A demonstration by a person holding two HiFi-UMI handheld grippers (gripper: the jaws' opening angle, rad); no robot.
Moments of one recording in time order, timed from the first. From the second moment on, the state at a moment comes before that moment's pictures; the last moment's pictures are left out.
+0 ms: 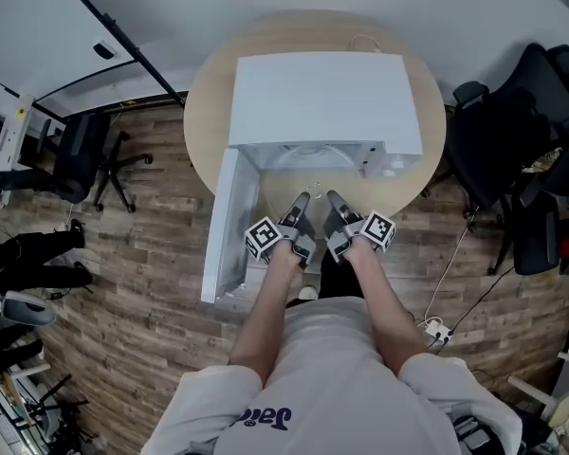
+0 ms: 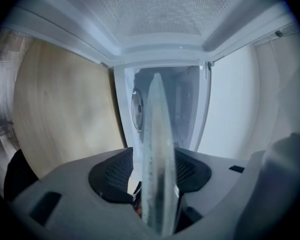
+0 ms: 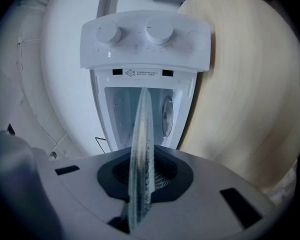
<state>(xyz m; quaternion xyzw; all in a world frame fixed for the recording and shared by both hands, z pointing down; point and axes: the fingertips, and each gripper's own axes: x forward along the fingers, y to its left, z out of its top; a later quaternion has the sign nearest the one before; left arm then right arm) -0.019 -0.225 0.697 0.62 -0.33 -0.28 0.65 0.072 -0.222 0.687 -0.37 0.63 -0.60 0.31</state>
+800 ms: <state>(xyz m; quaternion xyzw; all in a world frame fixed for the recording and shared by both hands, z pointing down) -0.019 -0.191 0.594 0.63 -0.28 -0.31 0.65 0.074 -0.177 0.592 -0.40 0.60 -0.62 0.31</state>
